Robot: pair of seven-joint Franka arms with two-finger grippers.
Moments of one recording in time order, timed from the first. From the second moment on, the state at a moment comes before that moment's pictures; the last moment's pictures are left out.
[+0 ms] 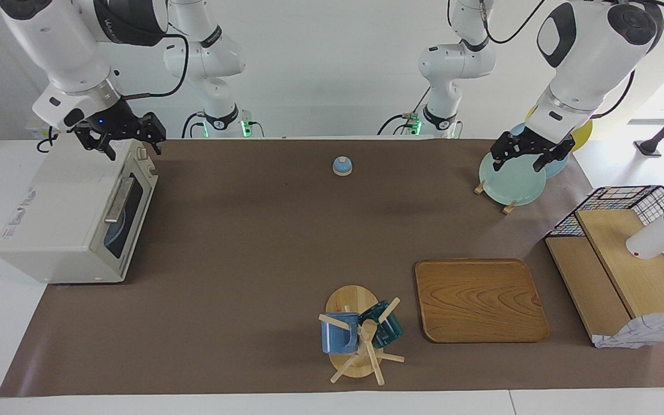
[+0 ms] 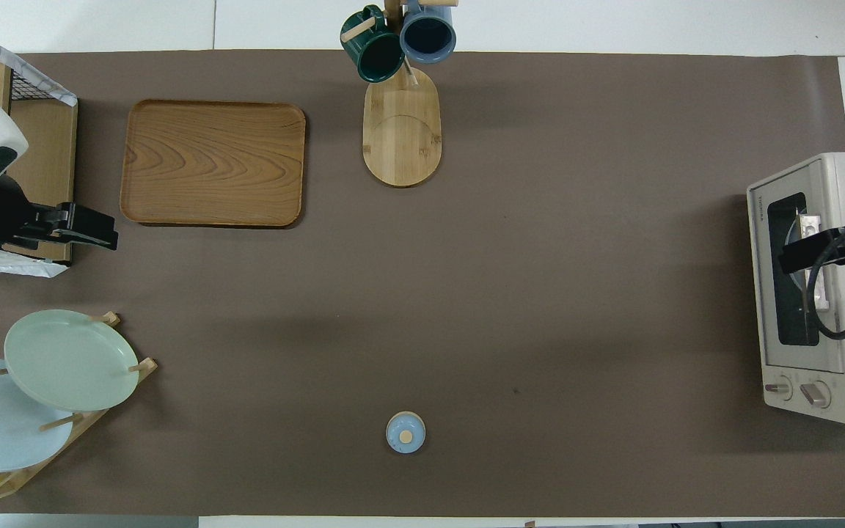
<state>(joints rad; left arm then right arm) -0.02 -0.02 -0.10 -1.69 -0.03 1.61 -0.02 0.08 -0.05 -0.13 -1.67 -0.05 1.51 -0.20</state>
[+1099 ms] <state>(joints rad) -0.02 -0.02 -0.10 -1.69 -0.03 1.61 -0.02 0.04 -0.09 -0.12 -1.84 -0.04 1.73 -0.31</state>
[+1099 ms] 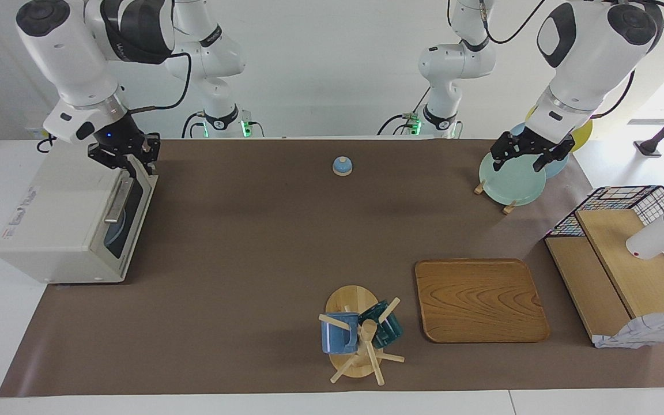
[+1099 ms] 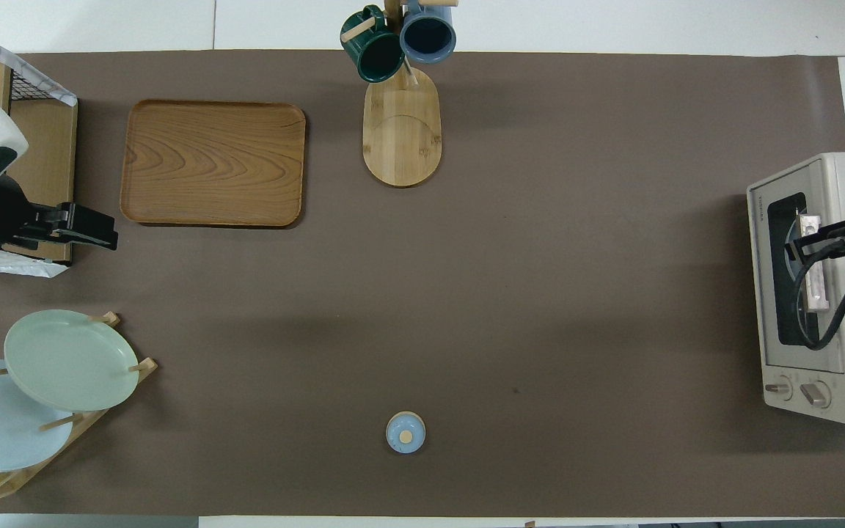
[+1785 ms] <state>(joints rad) -0.02 -0.02 -0.10 -1.69 -0.03 1.61 -0.02 -0.02 -0.07 -0.13 -1.97 -0.13 1.86 -0.13</state>
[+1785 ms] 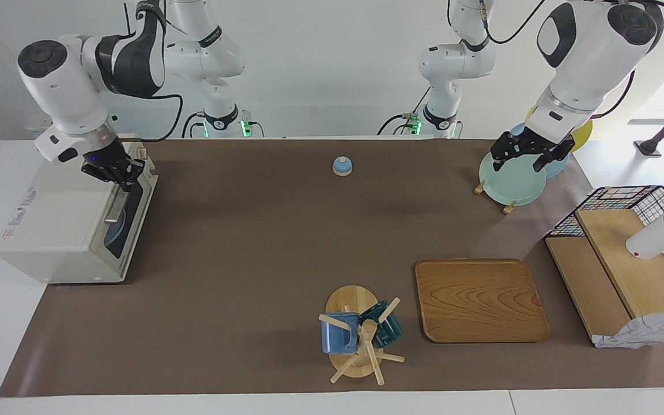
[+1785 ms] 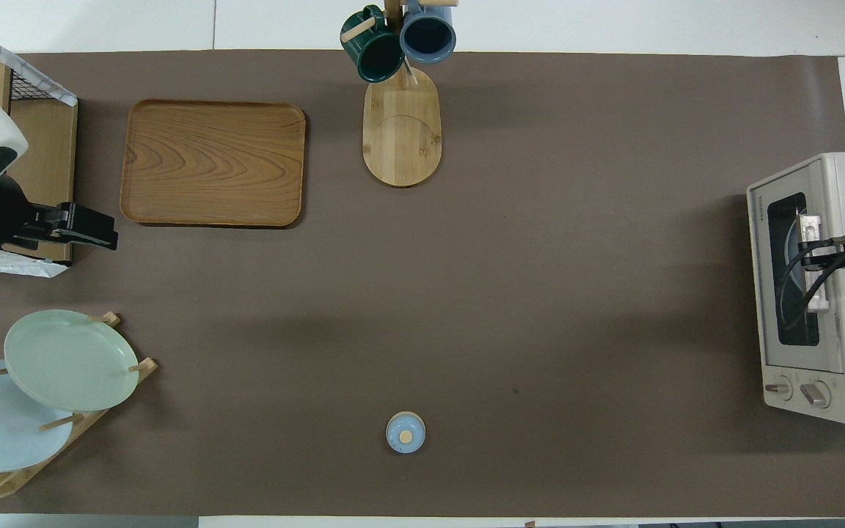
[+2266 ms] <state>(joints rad) -0.02 -0.02 -0.10 -1.69 -0.03 1.61 -0.02 -0.02 -0.04 -0.13 -1.99 -0.19 1.92 -0.13</state>
